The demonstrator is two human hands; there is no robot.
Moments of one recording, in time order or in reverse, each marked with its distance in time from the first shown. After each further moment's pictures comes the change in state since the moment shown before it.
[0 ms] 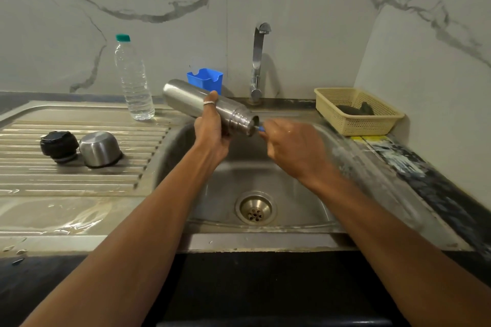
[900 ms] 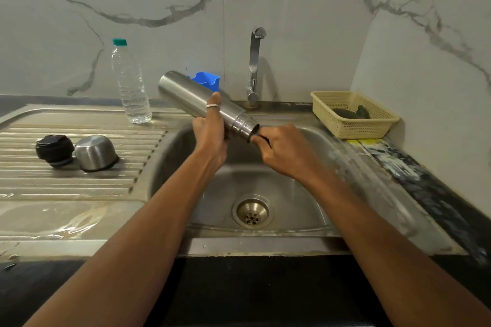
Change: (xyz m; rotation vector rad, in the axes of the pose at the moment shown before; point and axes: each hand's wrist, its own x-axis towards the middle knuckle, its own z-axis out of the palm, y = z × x) left_hand -0.009 -0.003 0.009 0.090 0.073 0.106; right_hand 0.005 0.006 0.007 0.378 -0.205 0.180
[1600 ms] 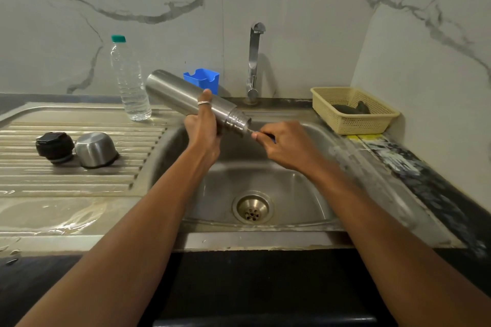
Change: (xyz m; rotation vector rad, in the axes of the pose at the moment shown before) left_hand 0.004 0.004 -0.006 -0.017 0.019 0.010; right_hand -0.001 0.006 -0.003 0.101 -0.063 0.045
